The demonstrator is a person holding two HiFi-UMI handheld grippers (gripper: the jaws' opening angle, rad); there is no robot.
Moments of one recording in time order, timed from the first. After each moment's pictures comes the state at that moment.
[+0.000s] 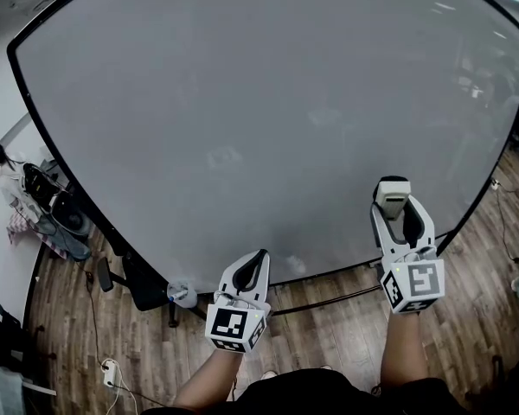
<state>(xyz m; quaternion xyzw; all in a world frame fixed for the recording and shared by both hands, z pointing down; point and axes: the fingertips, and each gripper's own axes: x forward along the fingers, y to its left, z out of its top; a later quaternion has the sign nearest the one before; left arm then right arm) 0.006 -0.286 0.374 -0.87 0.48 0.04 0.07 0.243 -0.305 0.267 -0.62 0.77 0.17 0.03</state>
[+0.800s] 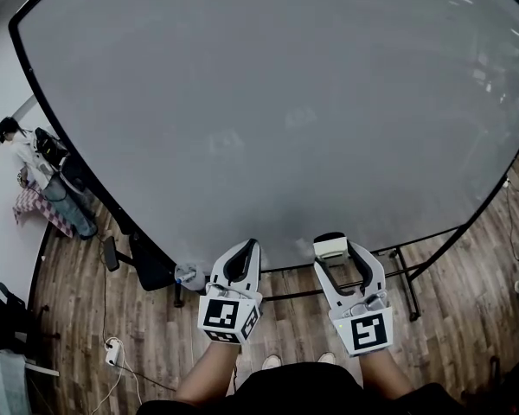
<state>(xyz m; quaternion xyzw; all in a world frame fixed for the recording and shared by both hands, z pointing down) -0.042 -0.284 0.396 -0.84 0.53 0.03 0.04 0.095 -0.244 0.361 -0.50 0.85 0.17 -0.03</state>
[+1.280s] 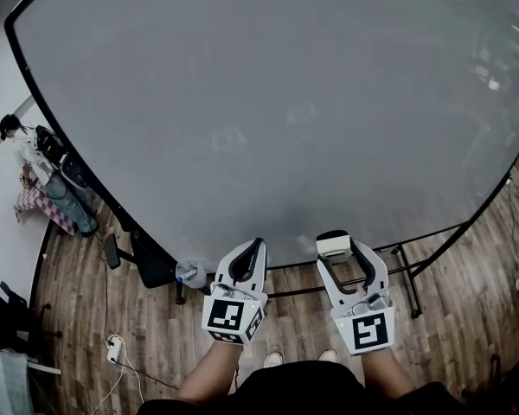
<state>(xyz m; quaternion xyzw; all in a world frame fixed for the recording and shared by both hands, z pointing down) -0.035 -0.288 0.398 -0.85 0.52 0.02 0.05 0.093 -0.253 0.363 -0.50 0.85 0.17 -0.03</state>
